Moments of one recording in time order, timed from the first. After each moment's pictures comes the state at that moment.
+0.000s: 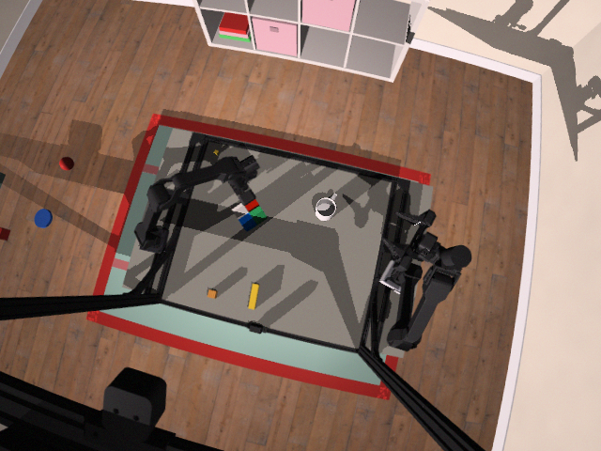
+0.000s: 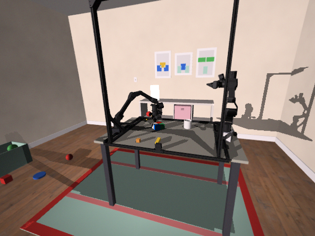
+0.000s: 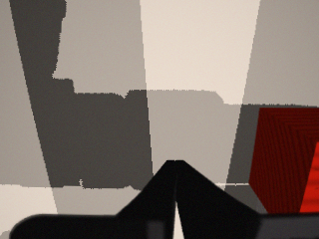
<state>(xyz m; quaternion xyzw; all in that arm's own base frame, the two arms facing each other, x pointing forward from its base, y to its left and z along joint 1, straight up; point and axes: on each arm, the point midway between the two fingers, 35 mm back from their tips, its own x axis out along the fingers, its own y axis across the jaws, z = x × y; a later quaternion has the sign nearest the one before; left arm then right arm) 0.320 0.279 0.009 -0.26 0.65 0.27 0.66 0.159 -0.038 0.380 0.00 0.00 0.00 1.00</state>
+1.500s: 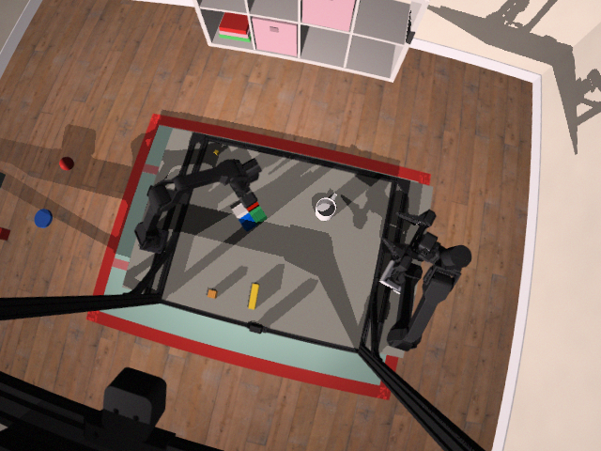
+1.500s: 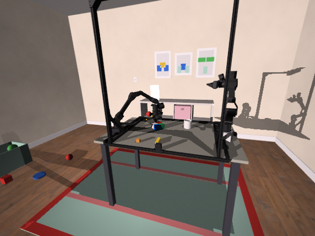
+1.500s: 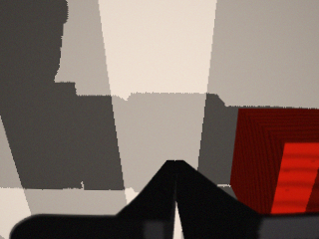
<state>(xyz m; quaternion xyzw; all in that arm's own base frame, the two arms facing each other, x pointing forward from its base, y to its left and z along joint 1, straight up) 0.329 0.270 0.009 -0.26 0.65 0.27 0.66 0.159 -0.038 0.380 0.00 0.00 0.00 1.00</state>
